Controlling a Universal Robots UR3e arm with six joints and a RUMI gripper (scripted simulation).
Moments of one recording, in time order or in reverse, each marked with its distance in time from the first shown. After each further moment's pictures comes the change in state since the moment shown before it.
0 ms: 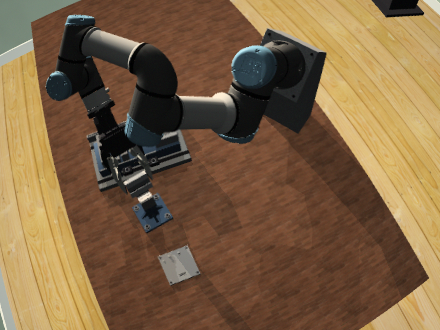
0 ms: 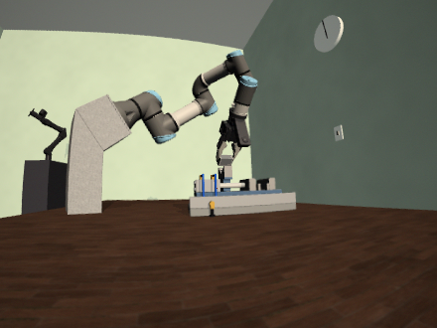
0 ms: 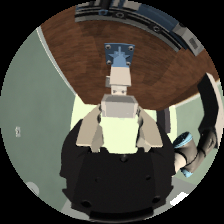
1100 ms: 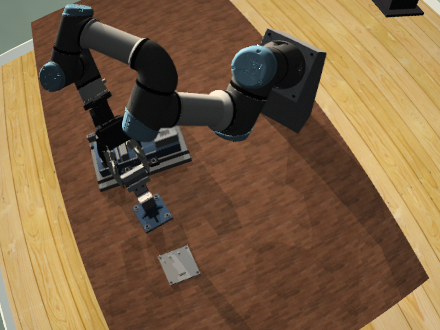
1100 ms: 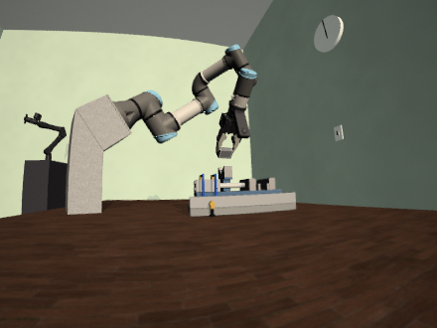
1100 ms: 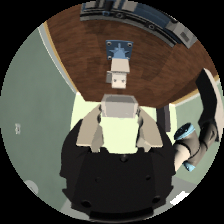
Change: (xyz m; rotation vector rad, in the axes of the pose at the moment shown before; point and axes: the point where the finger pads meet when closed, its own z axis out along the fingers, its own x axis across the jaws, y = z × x) arm 0.000 0.023 -0.023 0.000 0.000 0.000
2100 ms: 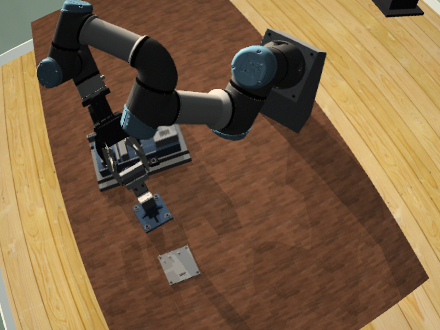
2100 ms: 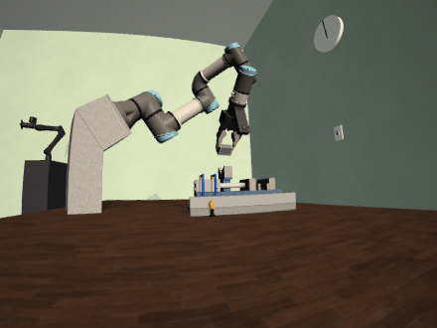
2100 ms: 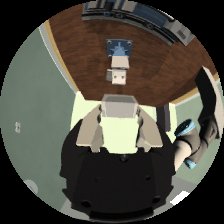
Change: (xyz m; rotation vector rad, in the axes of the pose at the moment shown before) arm 0.000 0.009 -0.009 0.000 0.000 0.000
